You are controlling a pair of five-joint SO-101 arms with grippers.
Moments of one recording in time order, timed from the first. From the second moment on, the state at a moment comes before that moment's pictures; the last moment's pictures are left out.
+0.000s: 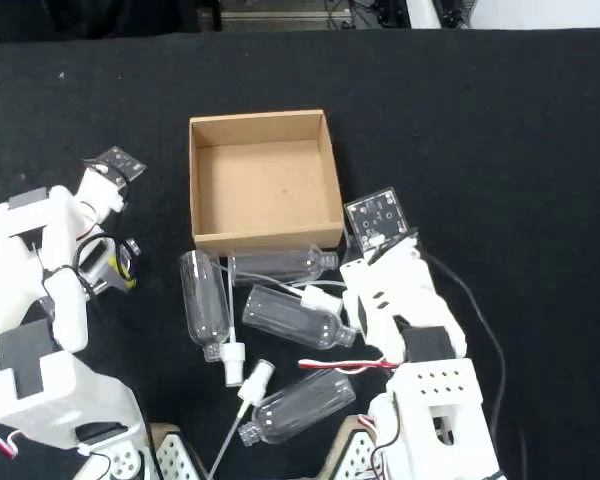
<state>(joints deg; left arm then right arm) -25.9 2.6 26.9 56.7 -57.0 -5.4 -65.0 82.7 30.6 17.8</state>
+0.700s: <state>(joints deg) -27.5 3.5 26.9 56.7 -62.3 -5.4 -65.0 82.7 30.6 17.8</state>
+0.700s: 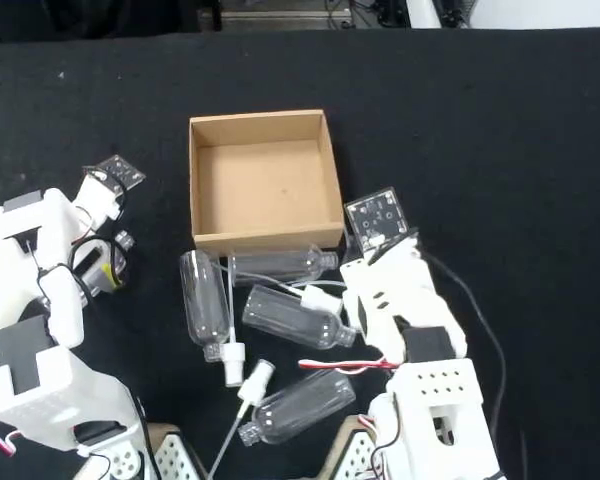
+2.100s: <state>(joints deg) -13.9 -34.6 53.1 47.5 -25.8 -4.3 -65.0 72.7 43.4 17.9</state>
